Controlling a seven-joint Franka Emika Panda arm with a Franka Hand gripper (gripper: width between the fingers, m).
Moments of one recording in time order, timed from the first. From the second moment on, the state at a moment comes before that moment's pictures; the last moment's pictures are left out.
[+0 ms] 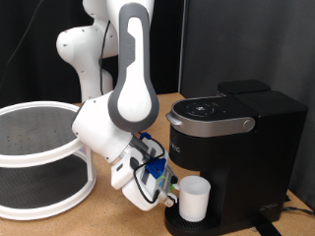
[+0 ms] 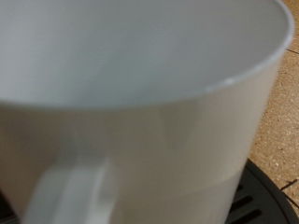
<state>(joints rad) 0.42 0.34 -0.42 -2.45 1.79 2.27 -1.81</state>
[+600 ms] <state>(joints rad) 0.36 0.19 -0.51 -2.56 1.61 2.17 -1.76</state>
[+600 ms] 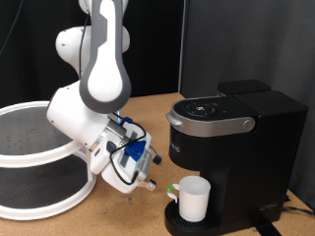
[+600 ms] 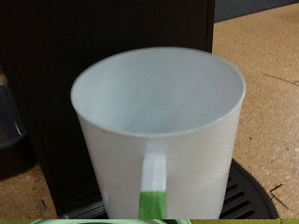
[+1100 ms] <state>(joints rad) 0.32 0.02 -0.57 -2.61 1.40 2.16 -1.62</state>
